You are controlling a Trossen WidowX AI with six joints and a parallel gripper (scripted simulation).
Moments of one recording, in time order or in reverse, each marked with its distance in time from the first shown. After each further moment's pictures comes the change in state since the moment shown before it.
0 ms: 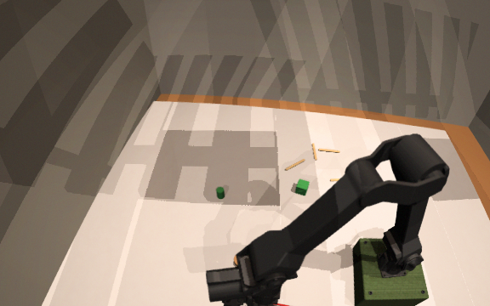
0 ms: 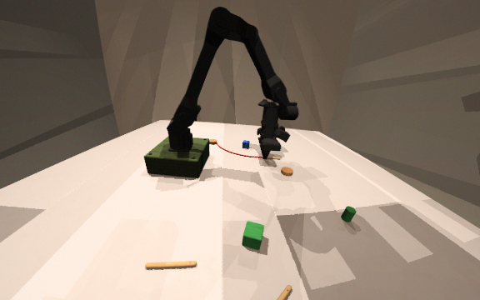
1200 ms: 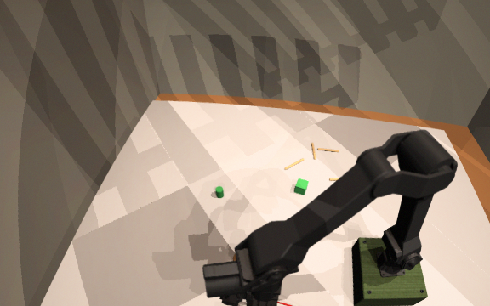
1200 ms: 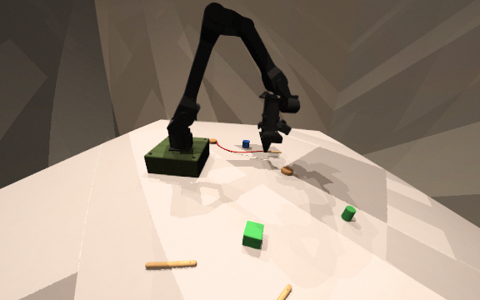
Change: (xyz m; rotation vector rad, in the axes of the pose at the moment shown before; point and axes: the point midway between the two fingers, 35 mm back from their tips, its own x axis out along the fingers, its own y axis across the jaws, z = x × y) arm -0.025 0.000 0.000 -0.004 0.002 -0.001
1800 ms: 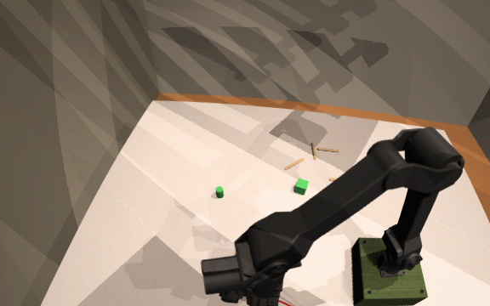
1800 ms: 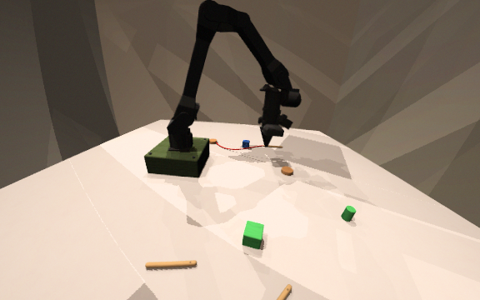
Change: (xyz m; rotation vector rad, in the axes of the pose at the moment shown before) arm -0.023 0.000 0.000 0.000 0.000 0.000
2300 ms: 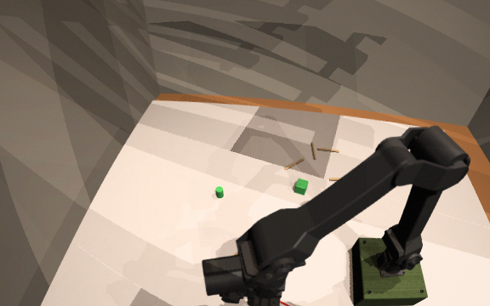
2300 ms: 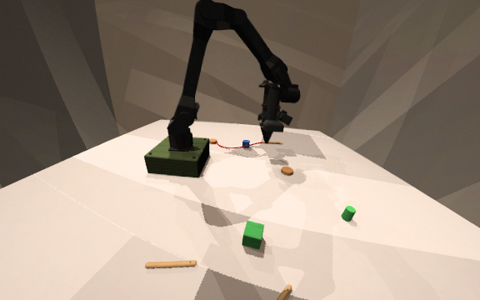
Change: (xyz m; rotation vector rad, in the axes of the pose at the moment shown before) arm -0.013 0.004 -0.001 -0.003 -0.019 0.000
